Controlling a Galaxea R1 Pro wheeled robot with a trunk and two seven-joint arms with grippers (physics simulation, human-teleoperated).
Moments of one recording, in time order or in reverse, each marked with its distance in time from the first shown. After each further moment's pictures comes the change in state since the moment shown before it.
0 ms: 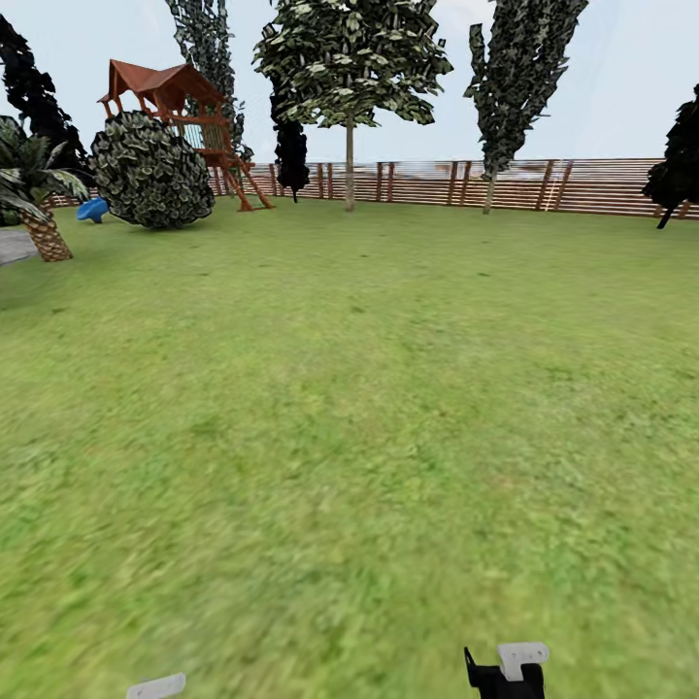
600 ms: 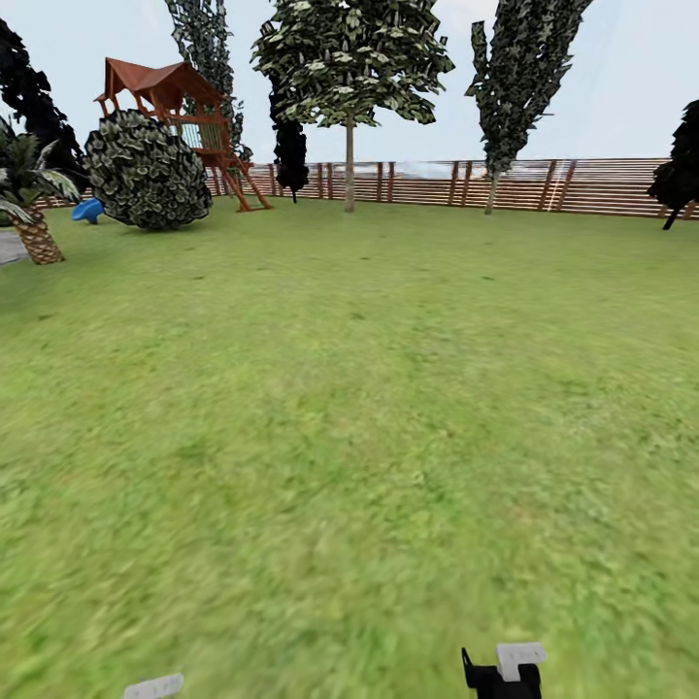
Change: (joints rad) left arm 0.000 0.007 0.001 0.000 0.000 0.001 0.002; right arm 0.000 0.009 0.001 0.000 -0.001 0.002 -0.004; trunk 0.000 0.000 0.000
